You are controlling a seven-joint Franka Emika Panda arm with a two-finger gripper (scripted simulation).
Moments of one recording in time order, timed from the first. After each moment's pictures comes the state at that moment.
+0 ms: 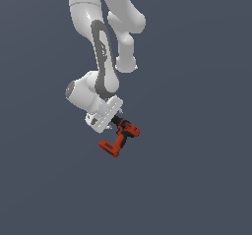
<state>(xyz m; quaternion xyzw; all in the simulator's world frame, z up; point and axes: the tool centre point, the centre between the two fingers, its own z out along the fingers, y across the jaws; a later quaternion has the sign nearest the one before) -0.077 -0.054 0.038 -0.89 -0.35 -0.08 0.29</state>
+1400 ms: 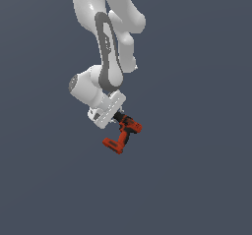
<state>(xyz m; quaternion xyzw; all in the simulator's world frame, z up) -0.091 -0.041 0.056 -0.89 -0.35 -0.08 0.28</state>
